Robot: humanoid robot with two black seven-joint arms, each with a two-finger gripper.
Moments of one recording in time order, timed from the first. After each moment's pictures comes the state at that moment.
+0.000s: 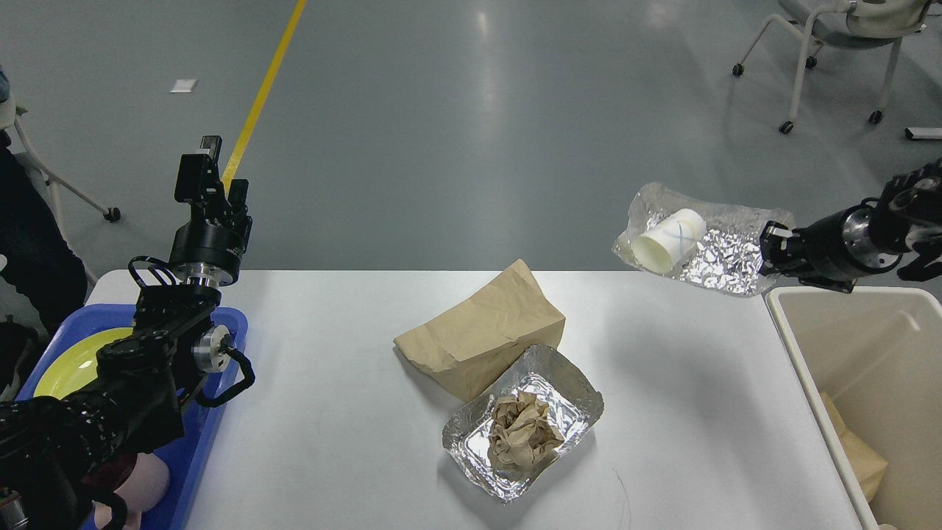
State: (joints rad) left arm -0.84 0.19 -0.33 -0.32 0.06 0.02 -0.85; right arm 1.54 -0.66 -0.79 0.87 -0.15 0.47 -0.15
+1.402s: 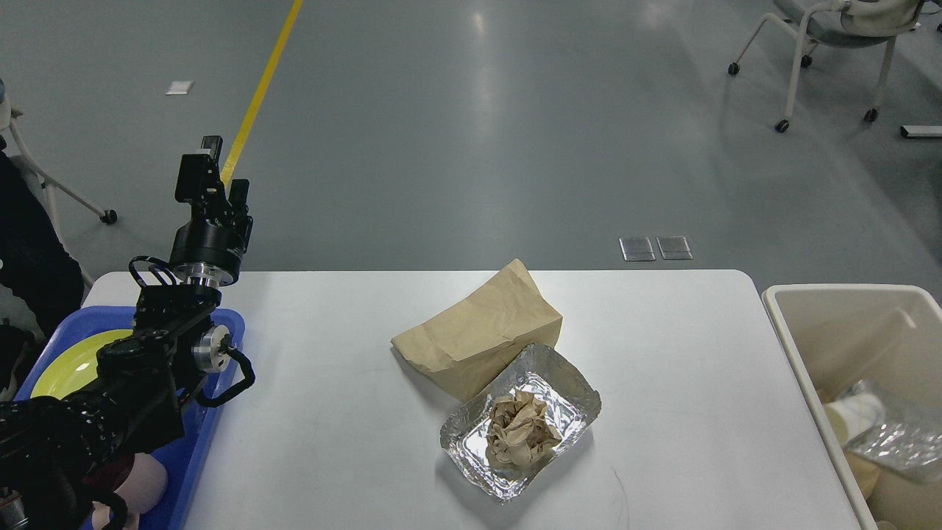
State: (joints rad) left arm -0.84 0.19 -0.33 -0.32 0.06 0.02 -0.85; right arm 0.77 -0.68 -0.68 0.41 0.16 0.05 -0.15
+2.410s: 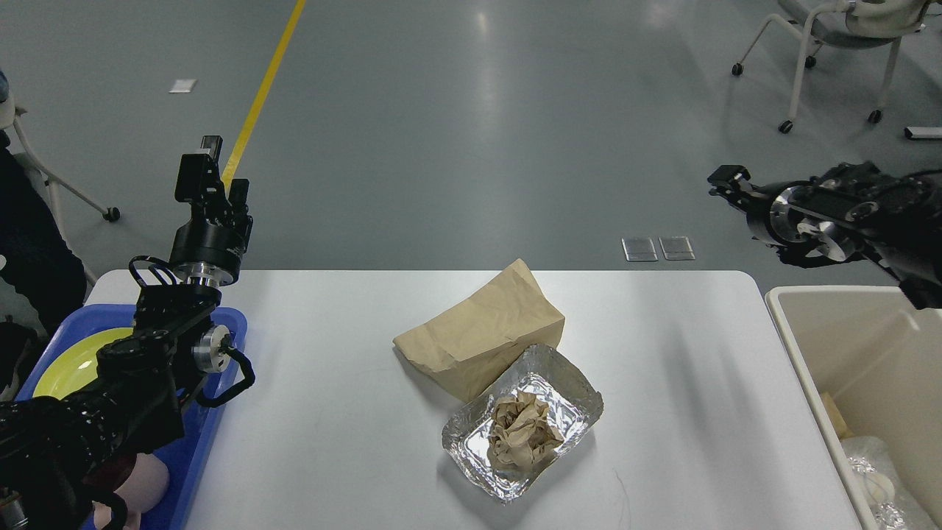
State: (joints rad) left arm -0.84 0.19 -0.33 -0.32 0.06 0.02 -0.85; right arm 1.52 -0.35 -0.94 0.77 0.15 0.08 -0.16
